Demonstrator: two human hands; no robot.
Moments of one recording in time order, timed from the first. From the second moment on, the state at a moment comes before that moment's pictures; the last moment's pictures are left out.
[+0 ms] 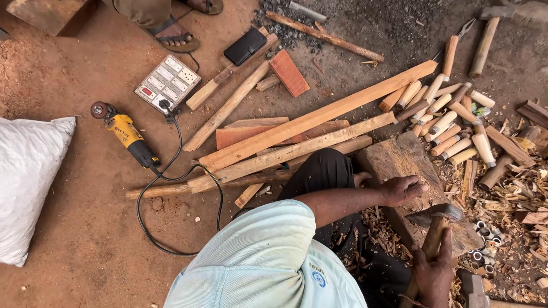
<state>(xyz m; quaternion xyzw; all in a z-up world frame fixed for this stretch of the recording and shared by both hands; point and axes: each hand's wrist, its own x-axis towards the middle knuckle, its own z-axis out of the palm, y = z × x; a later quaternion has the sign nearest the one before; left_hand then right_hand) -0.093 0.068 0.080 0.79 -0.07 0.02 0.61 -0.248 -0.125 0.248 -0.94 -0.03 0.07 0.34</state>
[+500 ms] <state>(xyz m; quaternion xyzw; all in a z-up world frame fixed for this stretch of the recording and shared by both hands) -0.076 0.071 0.071 0.69 -0.07 -0.02 0.72 -0.249 -0.122 0.230 -0.92 -0.07 0.00 0.38</state>
